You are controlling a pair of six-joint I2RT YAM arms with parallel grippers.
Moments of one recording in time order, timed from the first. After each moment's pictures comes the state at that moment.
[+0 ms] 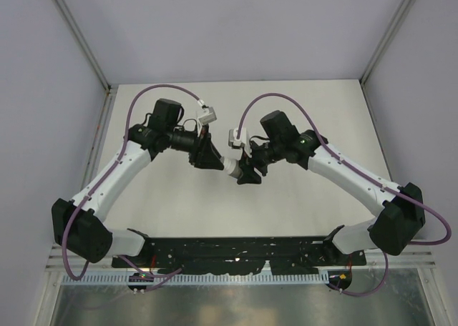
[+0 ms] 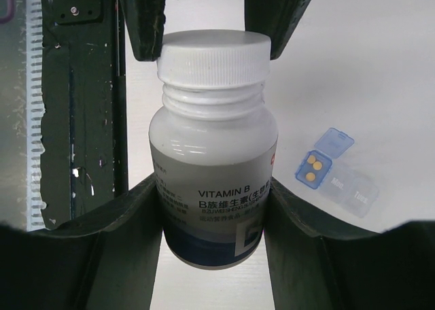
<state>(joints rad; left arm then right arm) -0.43 1.35 1.23 -0.67 1.05 0.18 0.69 1.39 1.21 -0.64 -0.69 -0.50</state>
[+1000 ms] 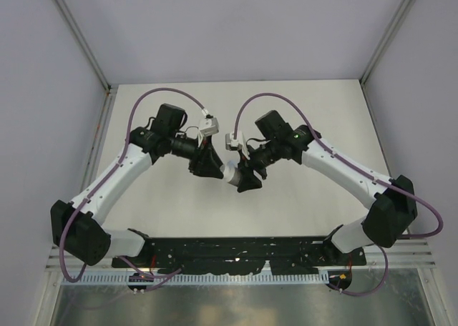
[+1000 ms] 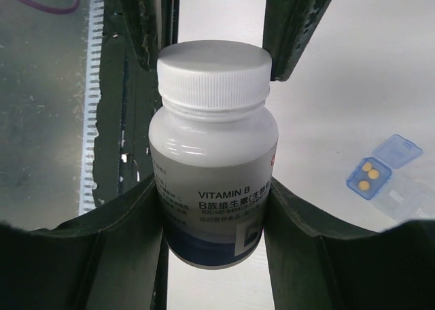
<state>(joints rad) -0.47 1.34 1.22 -0.74 1.08 0.36 0.70 1.45 1.26 -0.76 -0.79 -0.52</state>
